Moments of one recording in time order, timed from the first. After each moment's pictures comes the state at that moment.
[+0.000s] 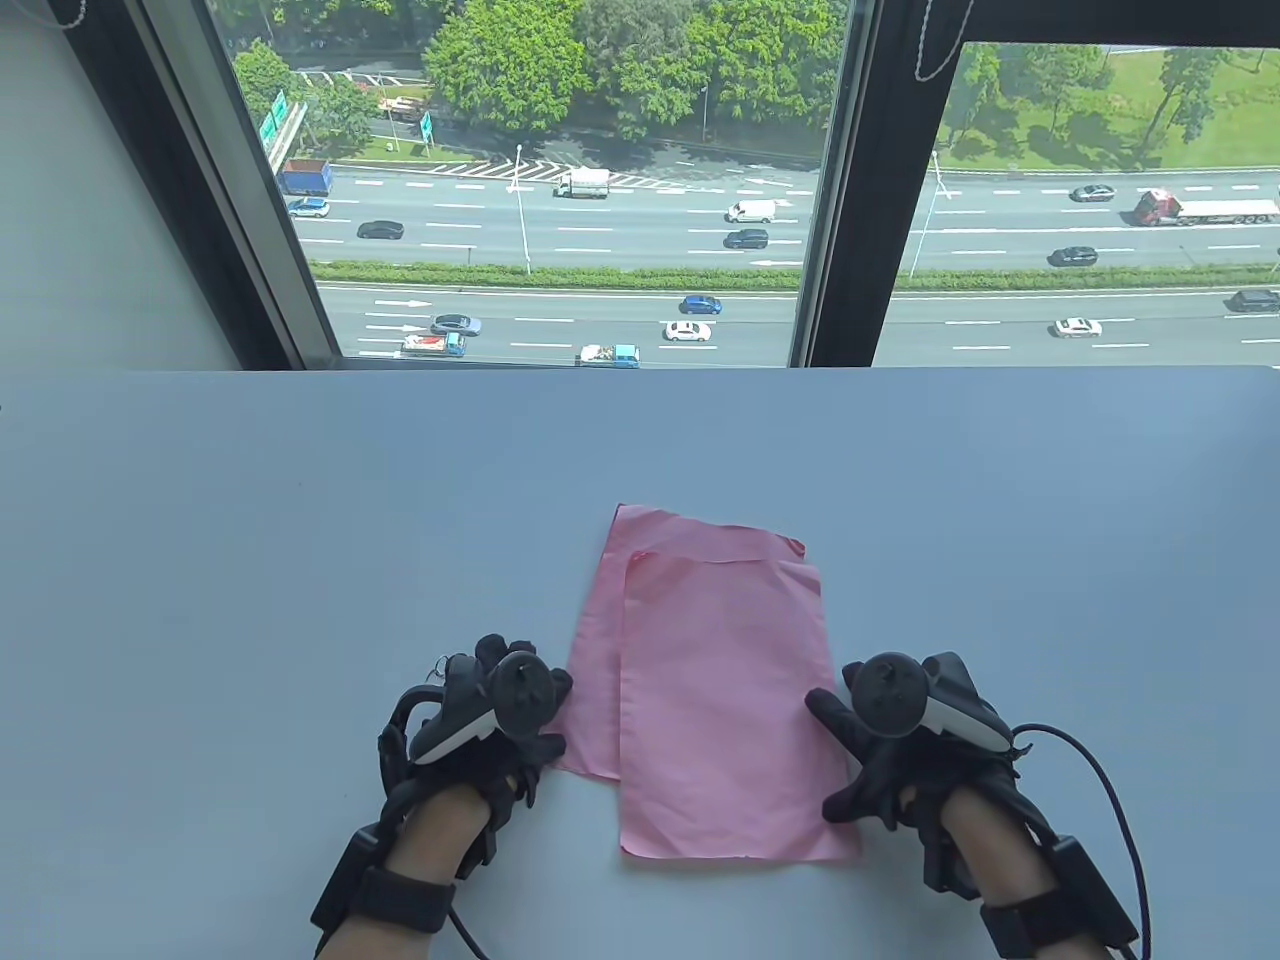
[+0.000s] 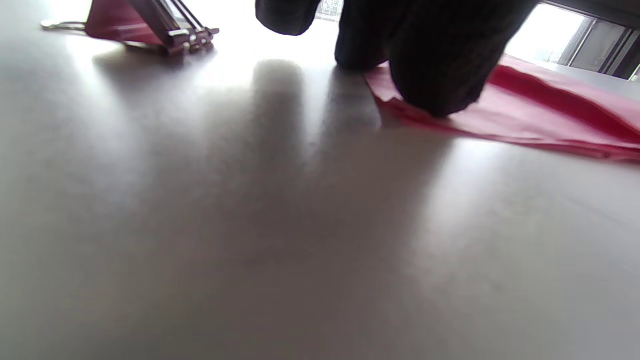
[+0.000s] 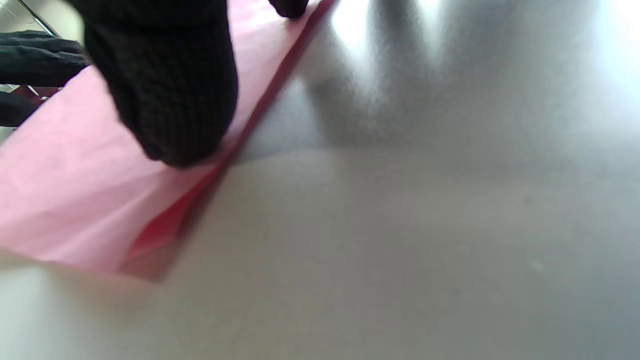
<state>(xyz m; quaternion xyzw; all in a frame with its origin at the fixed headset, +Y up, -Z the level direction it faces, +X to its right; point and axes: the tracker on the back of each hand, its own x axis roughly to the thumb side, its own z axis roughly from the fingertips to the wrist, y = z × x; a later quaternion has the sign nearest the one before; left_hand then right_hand) -0.175 -0.765 -0.326 -0.16 -0.12 0.05 0.98 0.206 -0.772 -0.317 0.14 0.28 0.94 0.14</state>
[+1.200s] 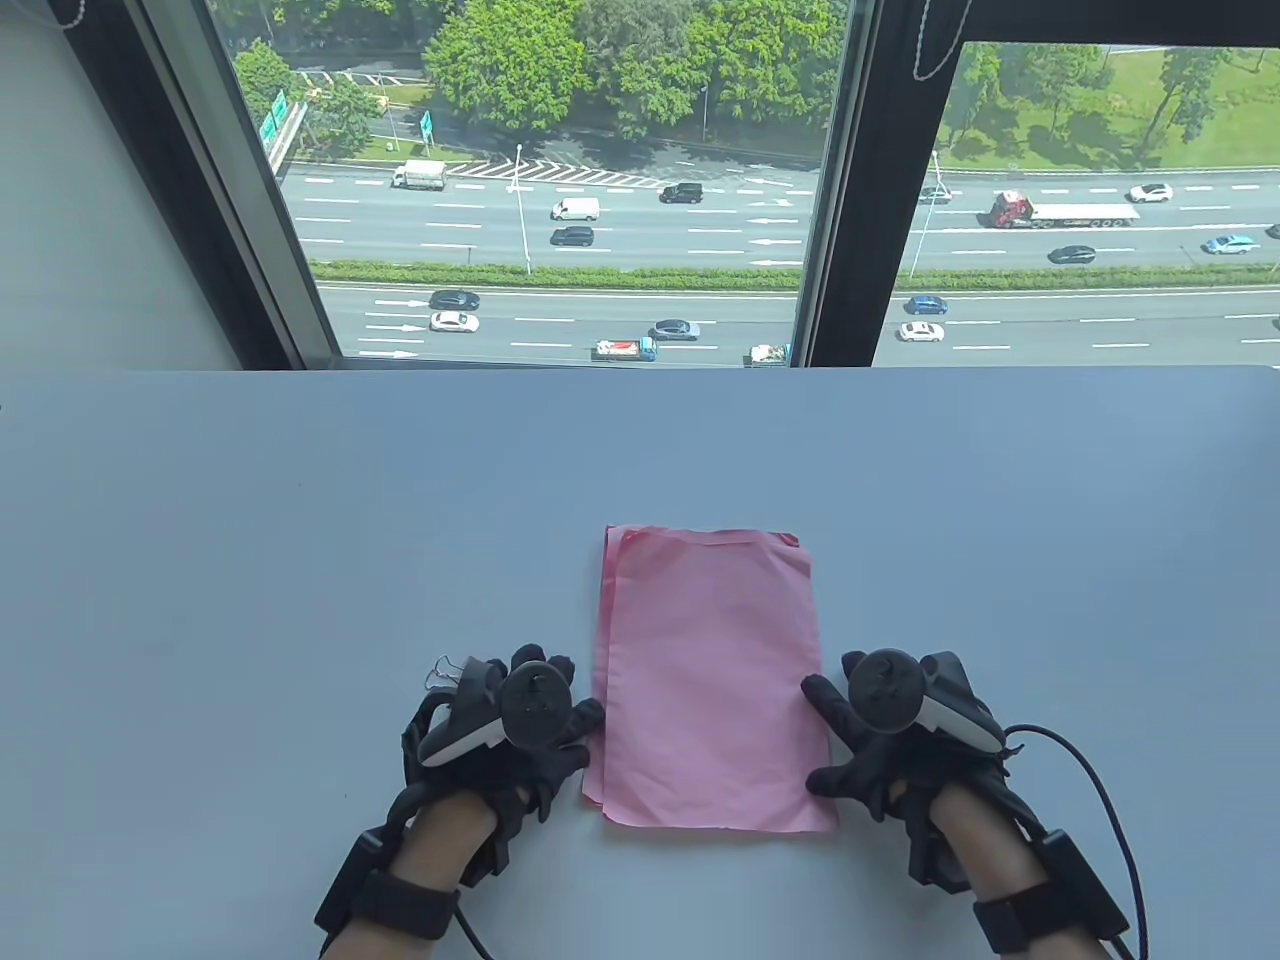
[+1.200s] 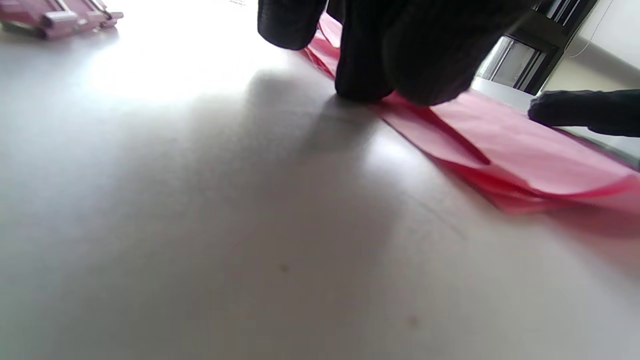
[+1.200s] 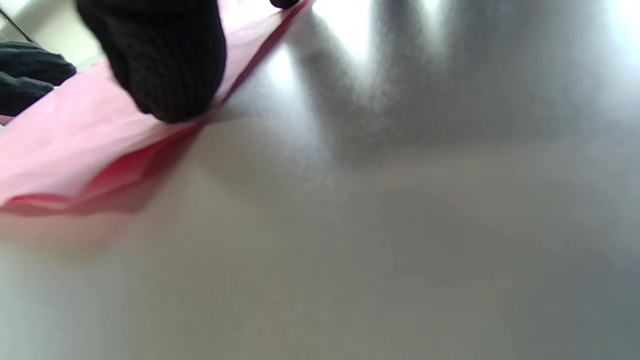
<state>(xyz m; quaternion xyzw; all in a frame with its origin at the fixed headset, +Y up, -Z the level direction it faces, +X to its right) -0.158 -0.761 -0.319 -0.17 -0.19 0.10 0.96 0.204 -0.776 -0.322 0.11 0.25 0.95 0.15</state>
